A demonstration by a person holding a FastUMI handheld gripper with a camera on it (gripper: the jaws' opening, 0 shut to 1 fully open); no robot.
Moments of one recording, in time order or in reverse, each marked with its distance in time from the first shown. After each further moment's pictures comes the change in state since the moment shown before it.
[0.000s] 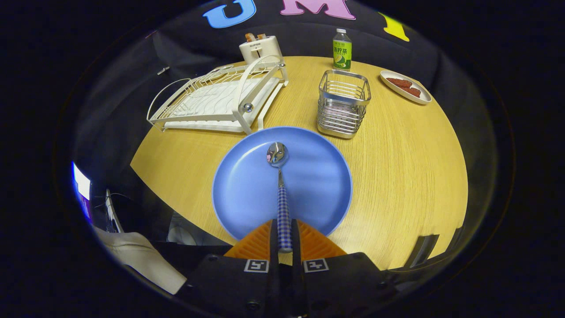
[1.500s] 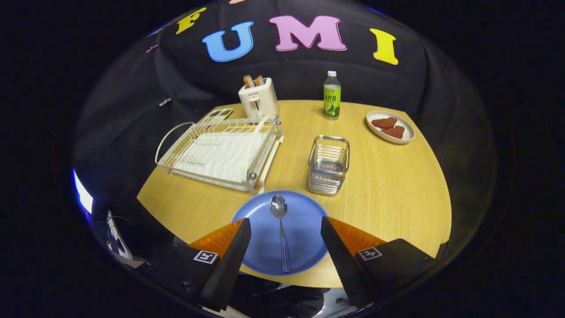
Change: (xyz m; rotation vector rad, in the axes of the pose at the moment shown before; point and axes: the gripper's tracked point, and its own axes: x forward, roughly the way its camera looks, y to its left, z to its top) arm -0.074 0.003 0.115 0.026 -0.328 -0.027
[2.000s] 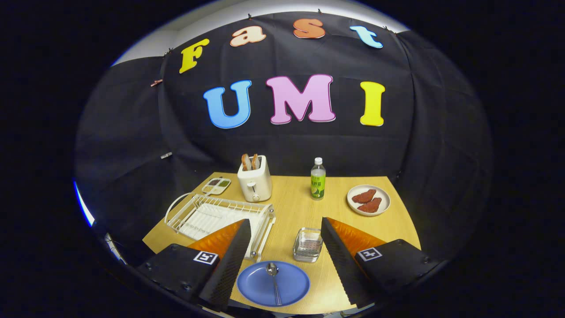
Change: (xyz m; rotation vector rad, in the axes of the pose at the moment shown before) arm -0.085 -0.017 0.171 -0.016 -0.395 -0.061
